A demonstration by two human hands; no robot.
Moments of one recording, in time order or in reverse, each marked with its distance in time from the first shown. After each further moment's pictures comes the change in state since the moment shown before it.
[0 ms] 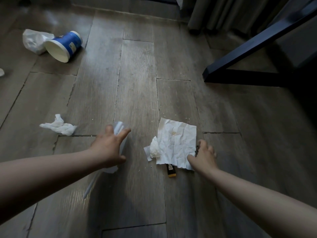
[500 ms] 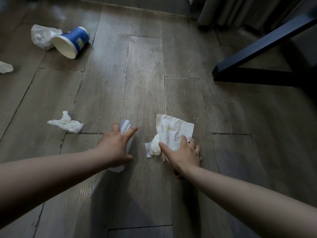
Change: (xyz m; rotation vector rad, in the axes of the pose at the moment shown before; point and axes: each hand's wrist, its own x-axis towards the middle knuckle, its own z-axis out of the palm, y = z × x) left_hand -0.004 0.003 -0.007 -0.016 -0.017 -0.004; right_hand -0.018 -0.068 0.043 -0.058 -0.025 -0.046
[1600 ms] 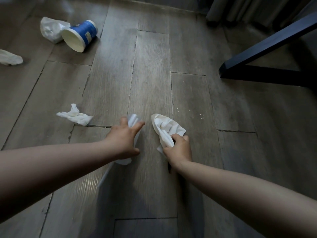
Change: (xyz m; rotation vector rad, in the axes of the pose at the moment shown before) left_hand 0.004 -0.001 0.004 0.019 0.025 -0.041; right_hand -0.009 -0.022 0.020 0.328 0.006 -0.146
